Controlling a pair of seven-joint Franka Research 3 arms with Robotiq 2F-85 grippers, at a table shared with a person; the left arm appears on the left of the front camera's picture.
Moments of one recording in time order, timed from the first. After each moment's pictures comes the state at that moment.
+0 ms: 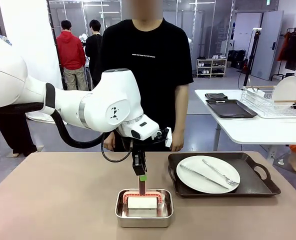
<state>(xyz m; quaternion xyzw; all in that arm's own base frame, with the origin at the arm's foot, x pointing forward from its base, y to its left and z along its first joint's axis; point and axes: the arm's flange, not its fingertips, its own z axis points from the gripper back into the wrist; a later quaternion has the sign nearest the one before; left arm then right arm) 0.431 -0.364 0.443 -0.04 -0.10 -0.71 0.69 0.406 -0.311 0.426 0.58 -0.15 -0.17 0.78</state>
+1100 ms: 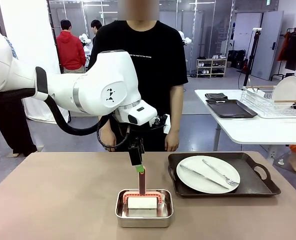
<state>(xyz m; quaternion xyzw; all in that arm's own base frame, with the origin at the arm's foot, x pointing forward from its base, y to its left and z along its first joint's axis) 0.429 -0.358 0.485 -0.03 -0.10 -0.71 0.69 0.406 -0.311 0.426 0.58 -0.15 -0.17 0.78</state>
